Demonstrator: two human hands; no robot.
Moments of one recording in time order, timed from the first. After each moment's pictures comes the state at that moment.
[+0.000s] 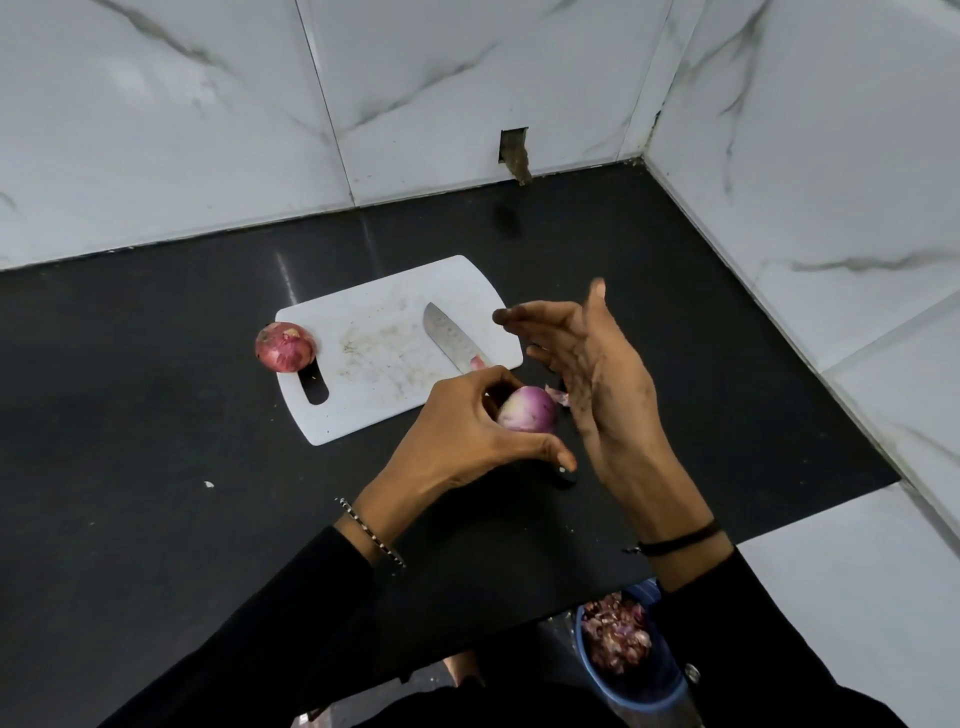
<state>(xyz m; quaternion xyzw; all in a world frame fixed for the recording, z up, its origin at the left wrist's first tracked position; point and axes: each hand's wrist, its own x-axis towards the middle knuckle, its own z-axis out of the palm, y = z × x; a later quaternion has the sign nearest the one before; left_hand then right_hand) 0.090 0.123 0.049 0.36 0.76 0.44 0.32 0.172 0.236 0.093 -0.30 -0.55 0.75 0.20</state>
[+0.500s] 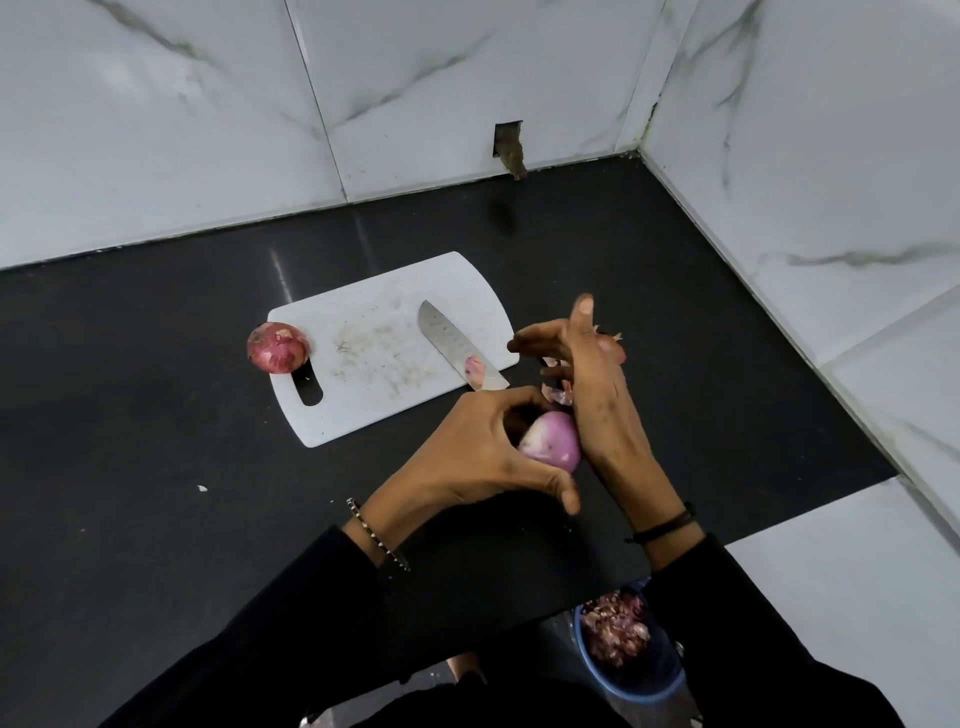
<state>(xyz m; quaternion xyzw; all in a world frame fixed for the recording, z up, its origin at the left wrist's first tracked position) 0.098 0.126 0.055 0.42 0.69 0.43 0.40 0.177 0.242 0.060 -0.35 -0.68 0.61 0.20</state>
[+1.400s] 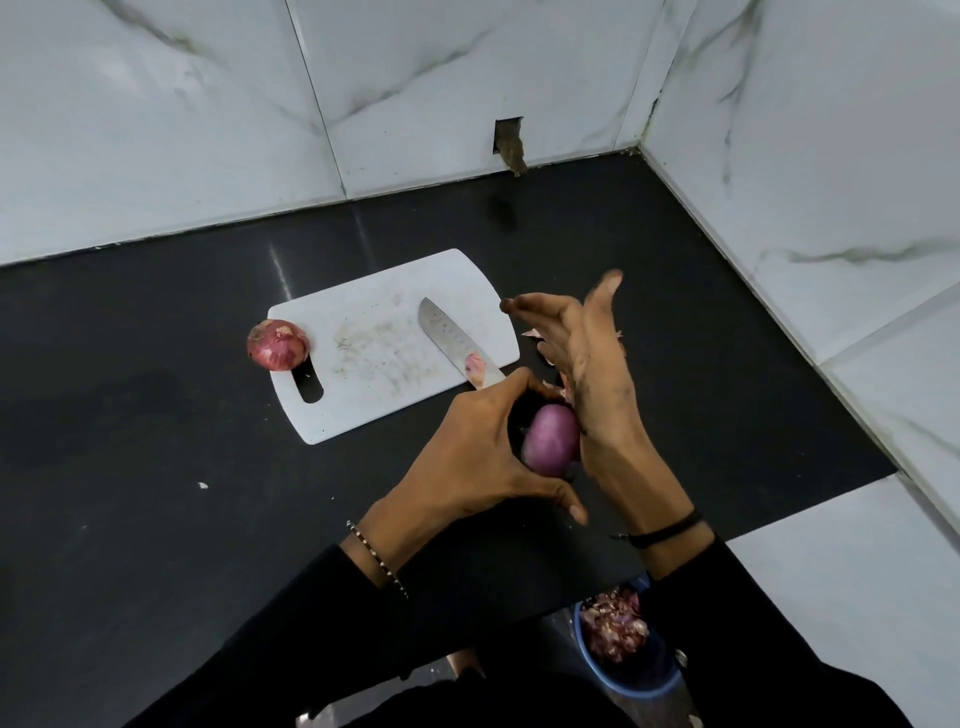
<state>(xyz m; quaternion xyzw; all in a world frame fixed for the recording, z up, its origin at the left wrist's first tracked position) 0.105 0.121 0.053 0.46 0.70 0.45 0.30 0.164 0.238 0.079 -0.35 -0.58 0.71 0.18</state>
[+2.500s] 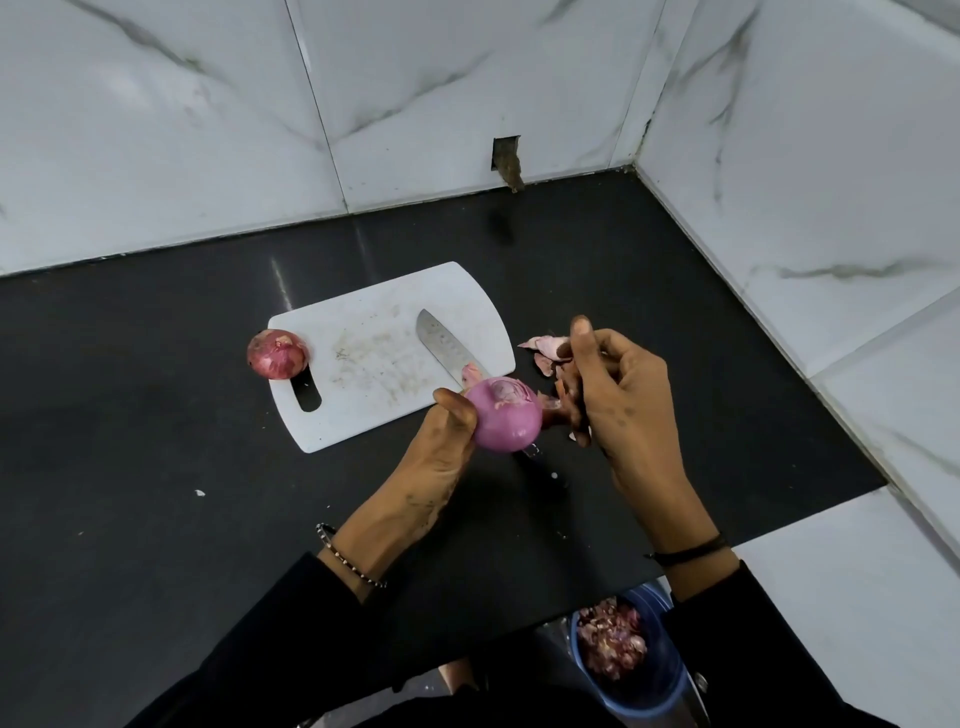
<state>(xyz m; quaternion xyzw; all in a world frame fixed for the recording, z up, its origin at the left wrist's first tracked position) 0.106 0.113 0.045 0.21 0.60 0.63 0.45 0.200 0.245 0.073 -0.36 -0.66 0.61 0.25</state>
